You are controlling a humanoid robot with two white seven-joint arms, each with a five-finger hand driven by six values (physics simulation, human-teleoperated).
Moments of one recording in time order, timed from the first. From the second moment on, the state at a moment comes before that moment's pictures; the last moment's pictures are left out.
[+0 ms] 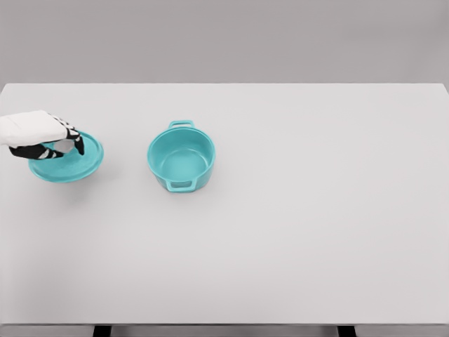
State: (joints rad) left arm -0.63 0.94 -0.56 -1.30 -0.38 -0.61 -0.61; right arm 0.05 0.00 -0.16 0.08 -0.01 -0.25 -0.32
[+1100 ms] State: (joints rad) left arm -0.61 0.93 -0.53 -1.15 -0.40 -0.61 -0.61; right arm 0.05 0.00 -0.16 0.08 -0.01 -0.25 -0.32
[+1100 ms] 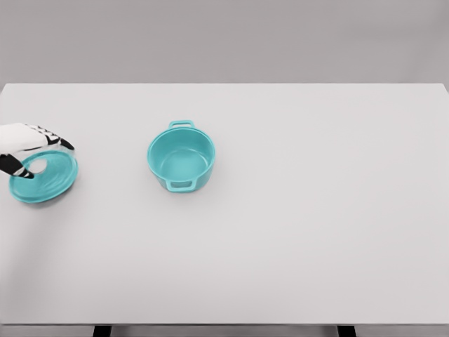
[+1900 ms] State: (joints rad) left arm -0.63 0.79 -0.36 -1.17 -0.24 -0.61 -0.61; right arm 0.05 0.00 -0.16 0.08 -0.01 -0.25 -0.32
